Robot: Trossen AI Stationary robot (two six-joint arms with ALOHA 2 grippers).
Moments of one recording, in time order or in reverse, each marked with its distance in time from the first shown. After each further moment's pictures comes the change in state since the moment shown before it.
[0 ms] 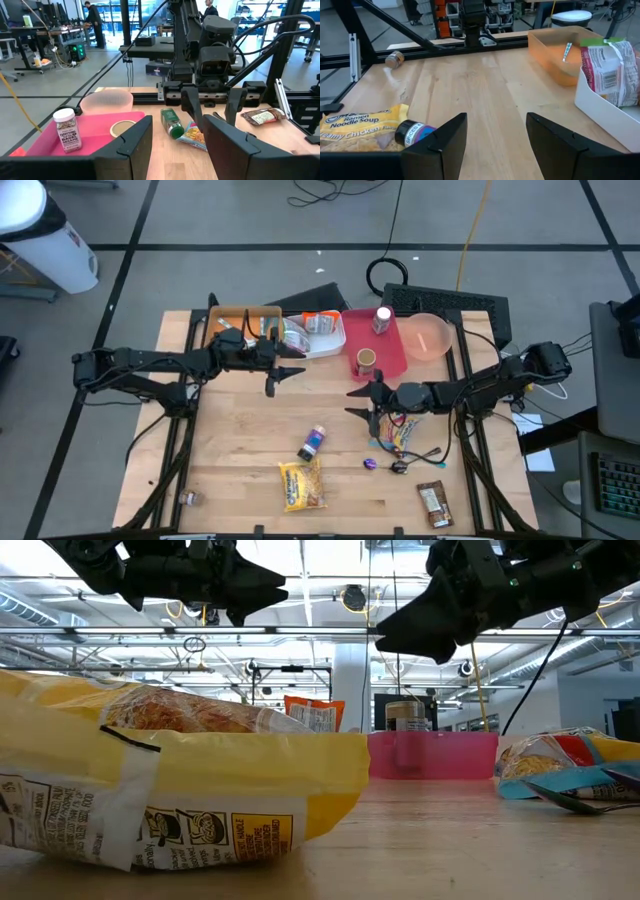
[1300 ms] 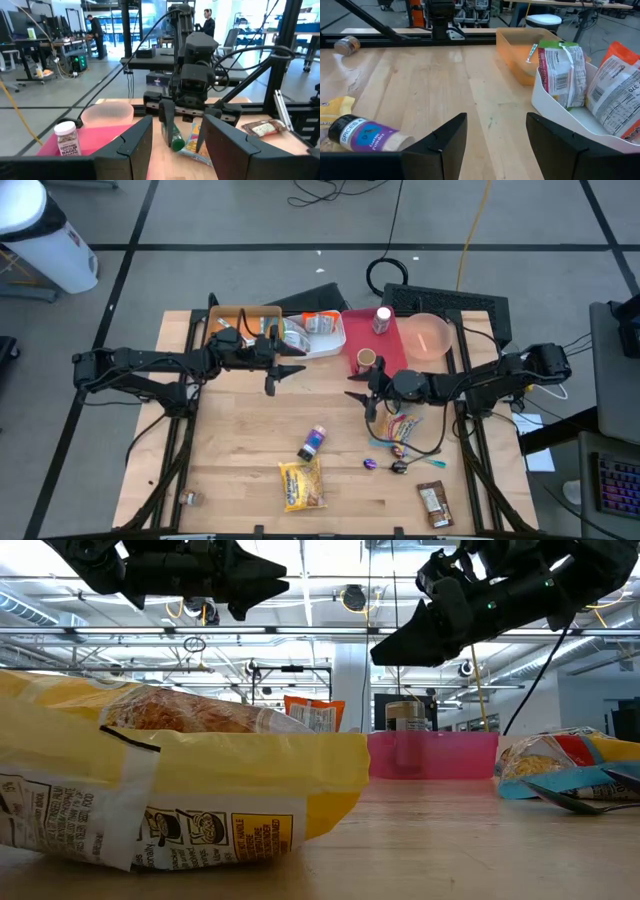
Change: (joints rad) left arm -0.002 0.001 0.001 0.061 0.000 -0.010; right arm -0.127 0.000 0.000 -0.026 0.001 -0.136
